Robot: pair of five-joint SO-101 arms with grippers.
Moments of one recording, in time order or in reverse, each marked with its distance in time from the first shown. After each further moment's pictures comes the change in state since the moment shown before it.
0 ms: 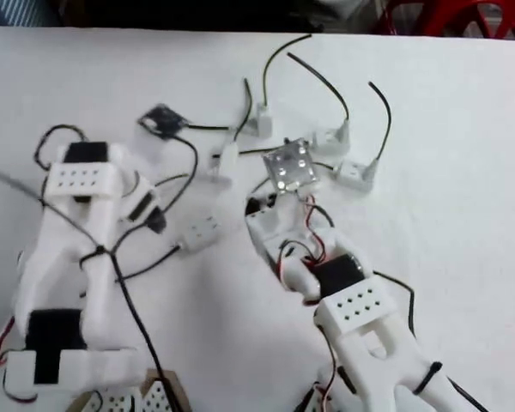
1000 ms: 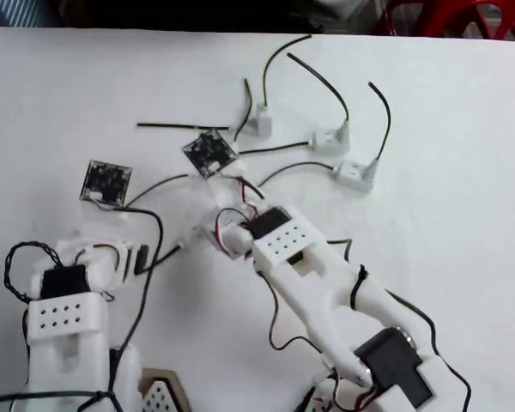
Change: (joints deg) left arm -8.4 -50.1 48.4 -19.4 16.2; right arm -8.4 37.3 -22.1 0.8 3.8
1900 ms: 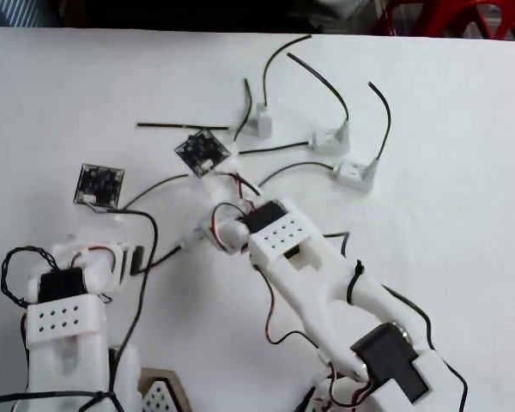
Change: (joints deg) left arm -2.2 -0.7 1.5 -1.1 0.4; right arm -0.1 1.7 -4.0 6.2 3.6
